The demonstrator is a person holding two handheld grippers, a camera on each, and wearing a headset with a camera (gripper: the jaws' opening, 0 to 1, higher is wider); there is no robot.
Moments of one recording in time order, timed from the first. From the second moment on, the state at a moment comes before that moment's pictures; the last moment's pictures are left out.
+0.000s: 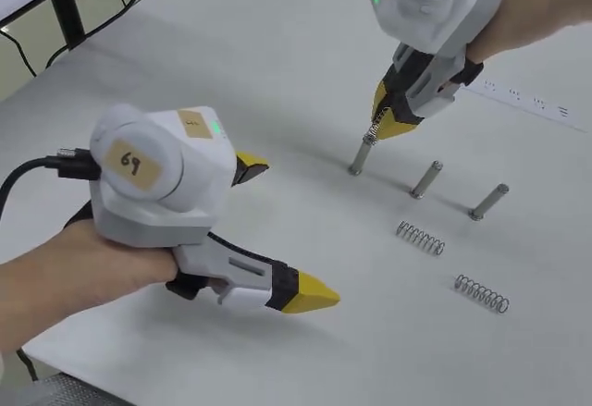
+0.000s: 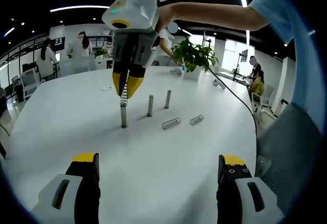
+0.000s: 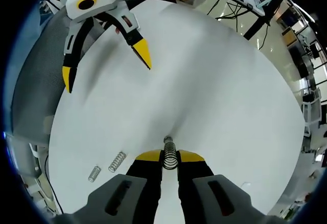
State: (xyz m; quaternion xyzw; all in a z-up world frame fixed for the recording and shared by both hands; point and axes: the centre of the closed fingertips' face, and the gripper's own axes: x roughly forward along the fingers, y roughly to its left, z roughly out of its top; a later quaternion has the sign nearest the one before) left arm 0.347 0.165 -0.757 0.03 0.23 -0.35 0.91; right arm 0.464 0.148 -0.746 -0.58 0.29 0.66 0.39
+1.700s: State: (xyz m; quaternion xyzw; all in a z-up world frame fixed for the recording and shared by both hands) left arm 0.347 0.166 -0.760 0.02 0.24 -0.35 0.91; right arm 0.466 0.151 -0.795 -0.57 0.32 0.66 0.37
